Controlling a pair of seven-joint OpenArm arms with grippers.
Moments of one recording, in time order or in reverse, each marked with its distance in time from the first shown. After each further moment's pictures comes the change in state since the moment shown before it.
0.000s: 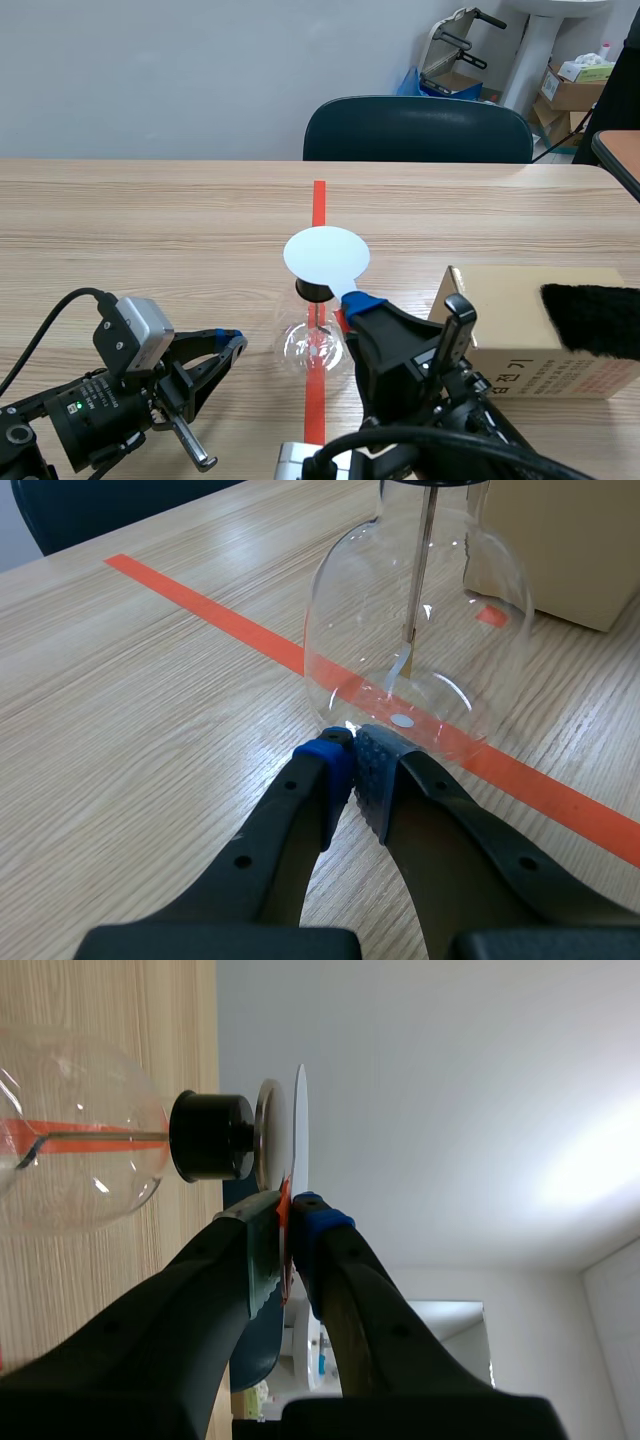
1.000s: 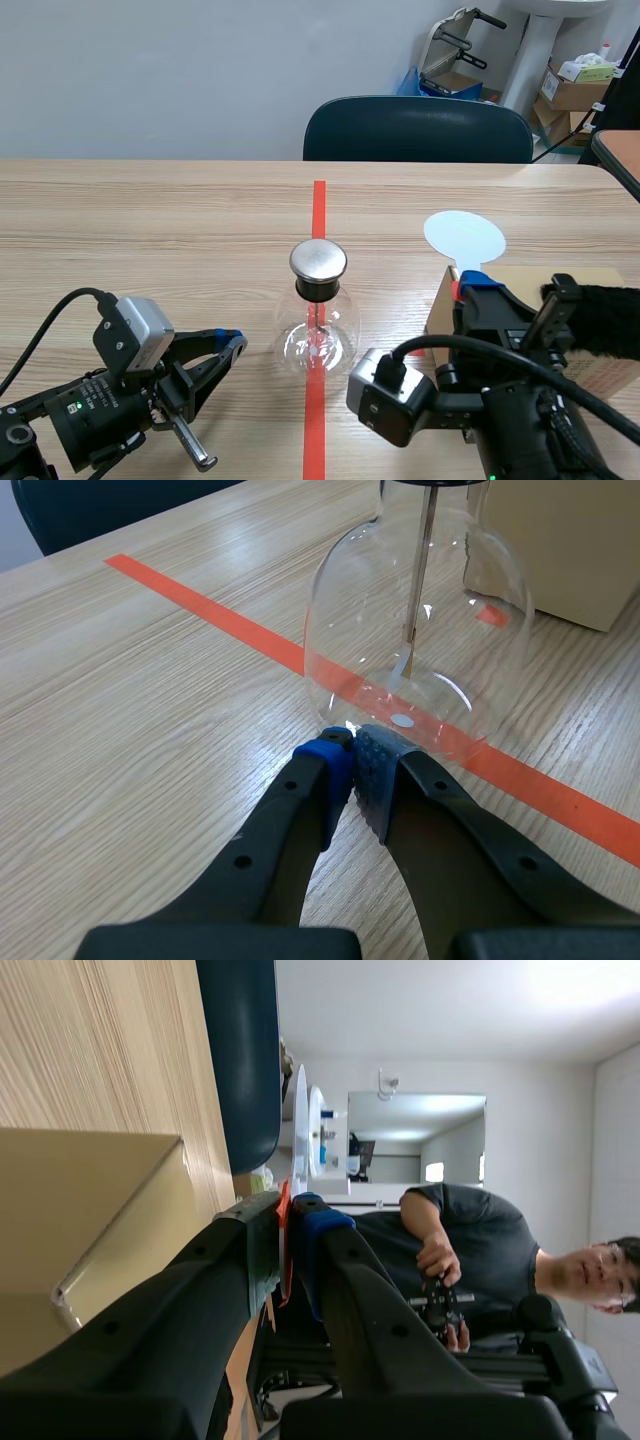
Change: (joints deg) left arm 0.0 0.0 0.0 0.0 0.0 0.0 0.0; right arm 0.0 0.0 0.0 0.0 0.0 0.0 -26.6
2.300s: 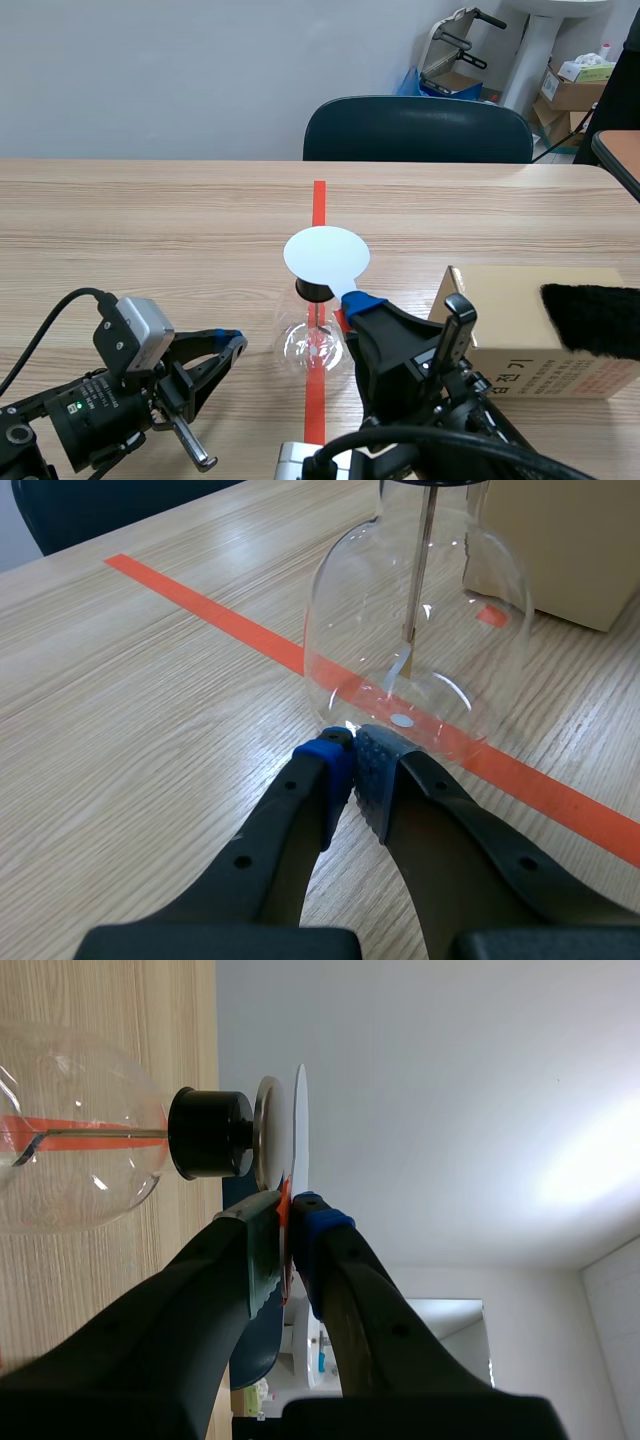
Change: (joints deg) left arm 0.0 0.0 0.0 0.0 0.0 0.0 0.0; right arm 0.0 0.0 0.0 0.0 0.0 0.0 27.5
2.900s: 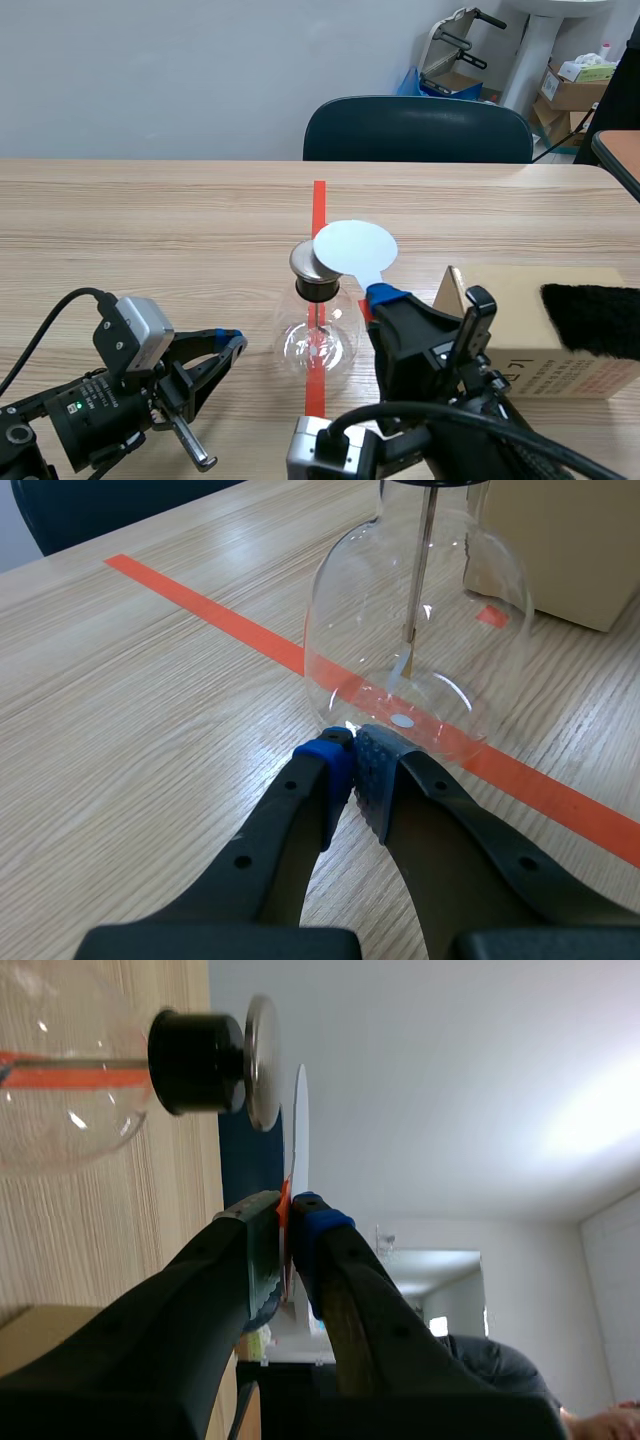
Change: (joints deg) left arm 0.0 0.0 0.0 0.0 0.0 0.0 0.0; right arm 0.0 0.0 0.0 0.0 0.0 0.0 -7.9
